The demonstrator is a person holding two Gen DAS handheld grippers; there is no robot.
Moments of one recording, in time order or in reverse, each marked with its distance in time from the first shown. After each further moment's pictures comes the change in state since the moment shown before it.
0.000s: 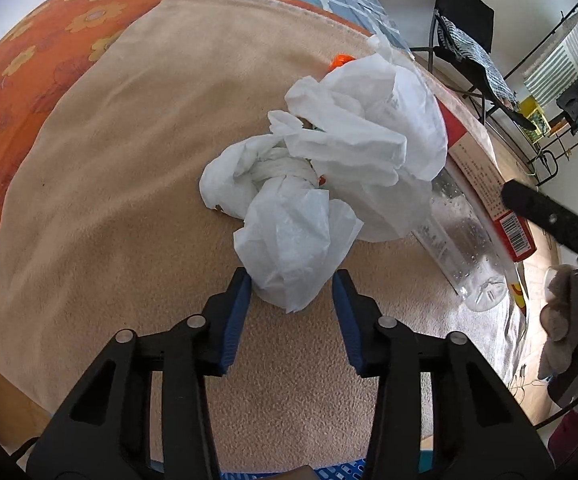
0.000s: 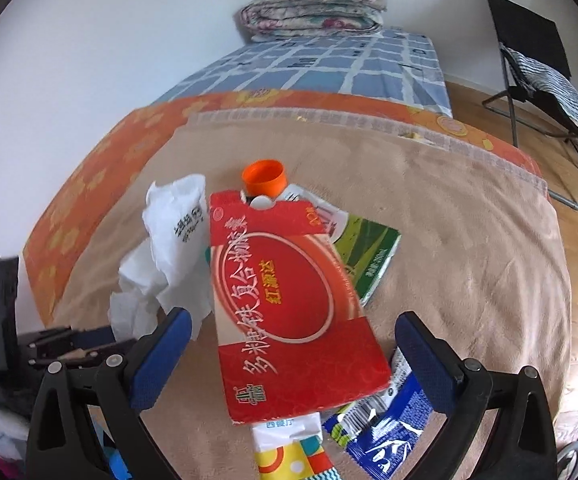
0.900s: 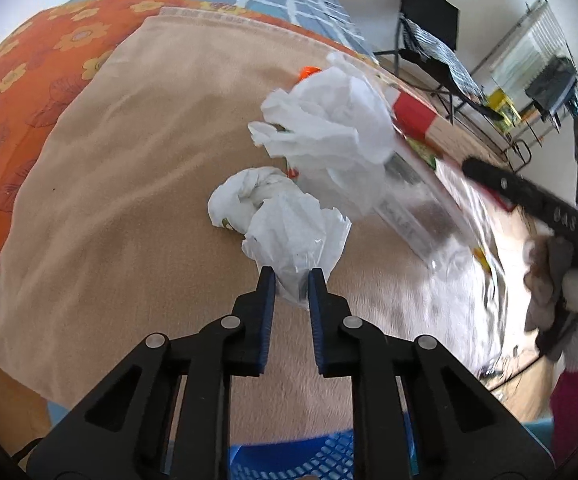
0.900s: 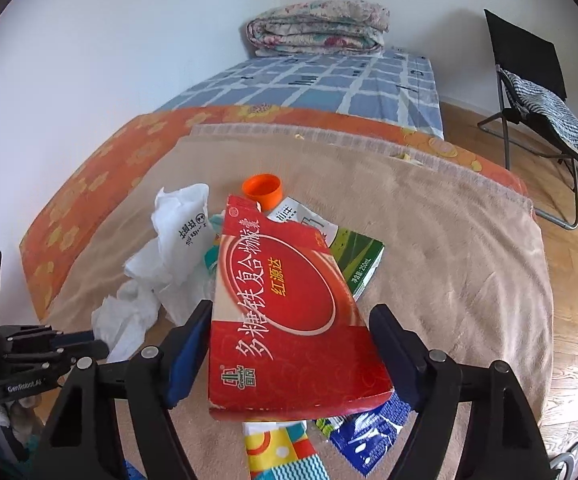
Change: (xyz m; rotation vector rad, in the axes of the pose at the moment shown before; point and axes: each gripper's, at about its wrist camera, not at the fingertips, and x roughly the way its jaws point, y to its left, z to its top) left arm -0.042 0.009 -0.027 0.092 -0.040 -0.084; right arm -0.024 0.000 -0.007 -0.034 -0.070 -0.034
